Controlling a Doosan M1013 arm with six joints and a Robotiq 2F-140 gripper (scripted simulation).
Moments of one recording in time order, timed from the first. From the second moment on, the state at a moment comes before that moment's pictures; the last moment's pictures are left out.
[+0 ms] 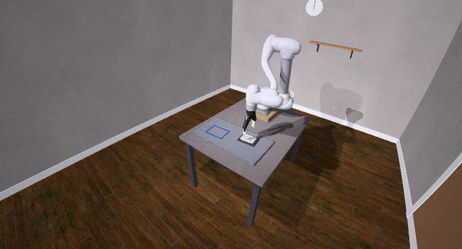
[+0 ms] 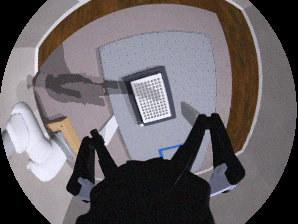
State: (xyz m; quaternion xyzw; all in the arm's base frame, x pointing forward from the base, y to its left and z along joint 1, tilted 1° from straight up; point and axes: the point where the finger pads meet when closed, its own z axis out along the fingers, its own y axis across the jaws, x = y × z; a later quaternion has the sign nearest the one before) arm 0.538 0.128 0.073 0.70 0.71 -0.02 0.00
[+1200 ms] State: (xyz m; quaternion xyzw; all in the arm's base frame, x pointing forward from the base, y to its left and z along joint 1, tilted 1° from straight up) arm 0.551 0.138 0.040 0.68 0.74 -0.01 0.00
